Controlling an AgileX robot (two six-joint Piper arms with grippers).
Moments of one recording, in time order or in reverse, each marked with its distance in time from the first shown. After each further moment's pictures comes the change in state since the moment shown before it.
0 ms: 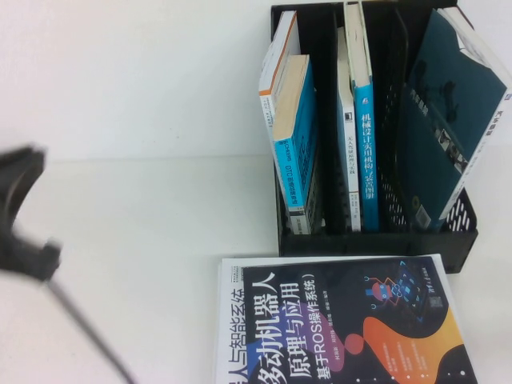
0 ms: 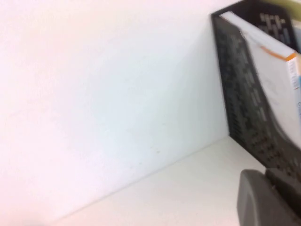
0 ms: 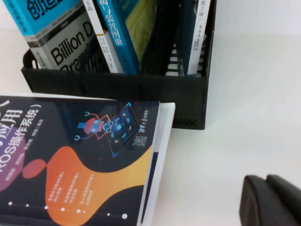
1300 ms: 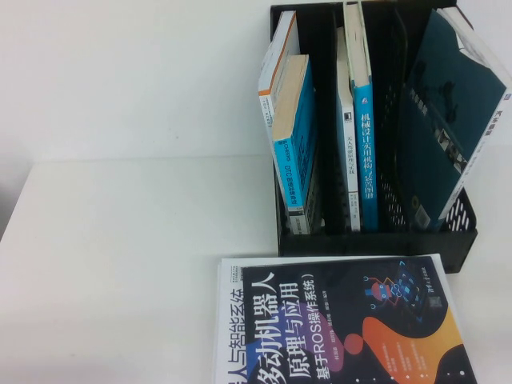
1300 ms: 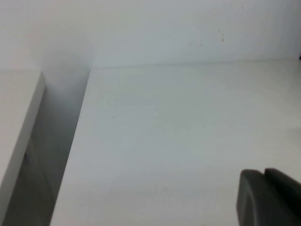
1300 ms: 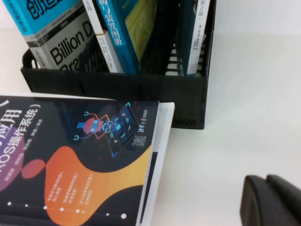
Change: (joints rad) right arm 0.000 0.000 0.000 0.002 0.000 0.000; left arm 0.307 -0.622 0.695 -0.211 -0.030 -0.031
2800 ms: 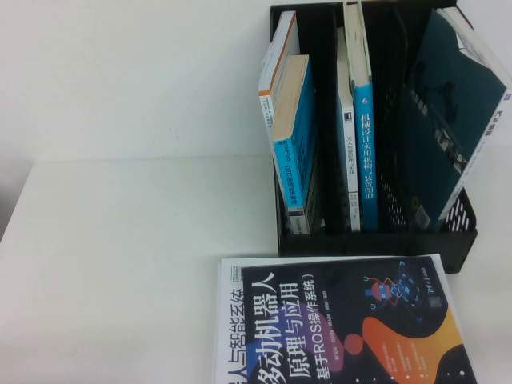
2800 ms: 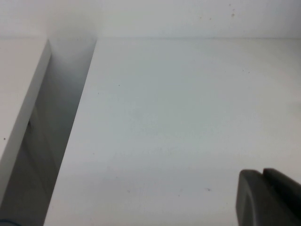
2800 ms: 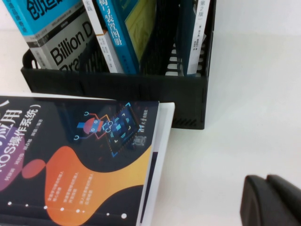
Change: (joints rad) right arm 0.000 0.000 0.000 0.000 0.000 0.000; left arm -0.022 -0.152 0.037 0.285 0.183 -0.321
